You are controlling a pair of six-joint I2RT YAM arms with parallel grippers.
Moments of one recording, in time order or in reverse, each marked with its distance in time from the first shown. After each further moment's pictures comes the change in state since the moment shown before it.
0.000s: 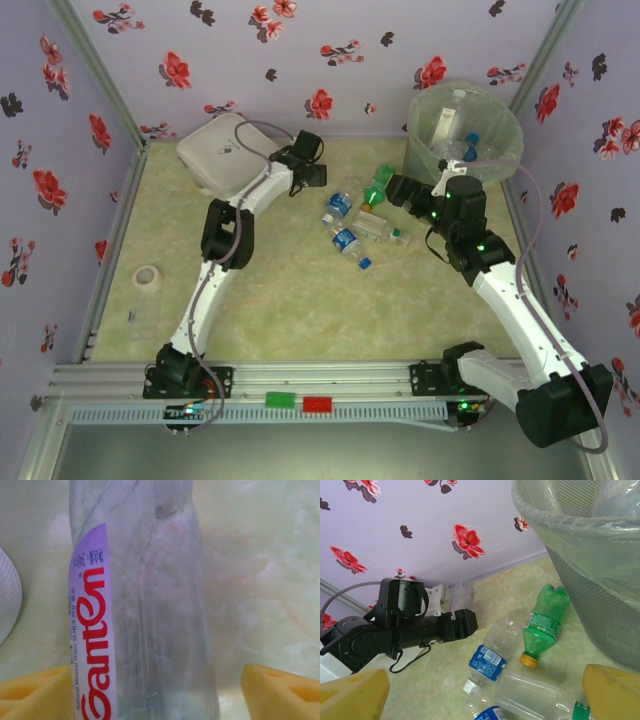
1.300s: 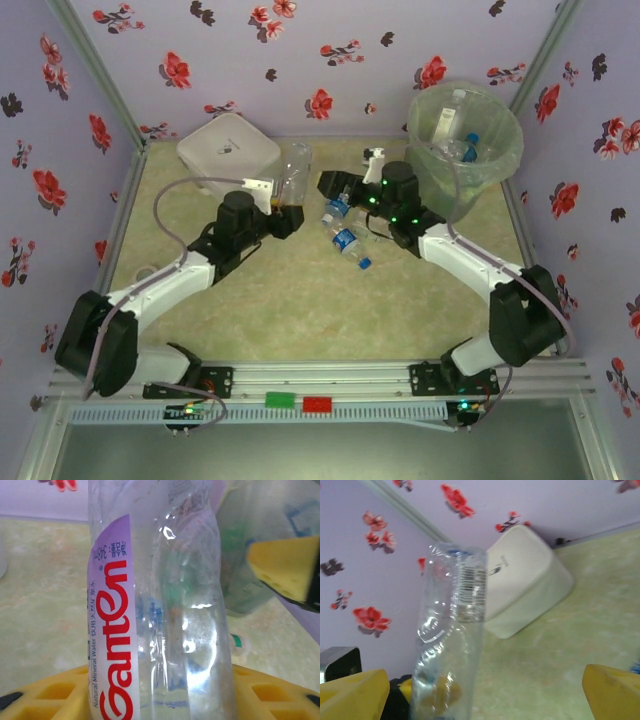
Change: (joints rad) left arm -0.085 -1.326 -1.608 0.914 0.340 0.018; right arm 0.242 0.455 0.092 0.491 -0.285 0.150
